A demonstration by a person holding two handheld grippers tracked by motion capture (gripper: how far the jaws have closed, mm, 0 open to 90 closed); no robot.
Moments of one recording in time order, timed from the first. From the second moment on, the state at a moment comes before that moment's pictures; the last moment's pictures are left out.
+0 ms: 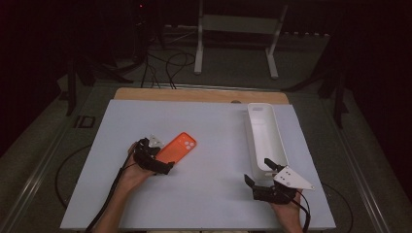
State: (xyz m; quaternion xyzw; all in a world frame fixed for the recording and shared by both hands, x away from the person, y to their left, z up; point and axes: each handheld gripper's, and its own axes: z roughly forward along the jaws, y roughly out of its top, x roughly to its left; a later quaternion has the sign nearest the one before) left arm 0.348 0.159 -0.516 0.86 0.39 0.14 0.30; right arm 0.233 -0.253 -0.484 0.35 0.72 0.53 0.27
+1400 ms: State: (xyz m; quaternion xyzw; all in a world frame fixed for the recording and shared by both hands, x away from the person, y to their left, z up) left arm 0.354 0.150 -0.520 0.87 0.39 0.11 0.27; right arm 0.234 -0.248 -0.485 0.35 0.73 0.52 0.27
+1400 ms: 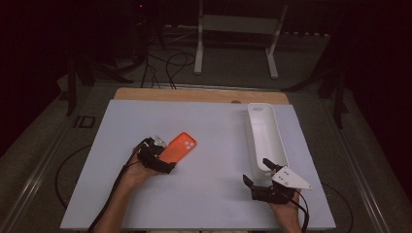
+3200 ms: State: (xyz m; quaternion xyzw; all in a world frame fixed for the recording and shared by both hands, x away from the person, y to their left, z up) left arm 0.336 0.154 -0.487 0.85 0.38 0.17 0.32; right arm 0.238 -0.249 -0.481 0.36 0.72 0.53 0.26
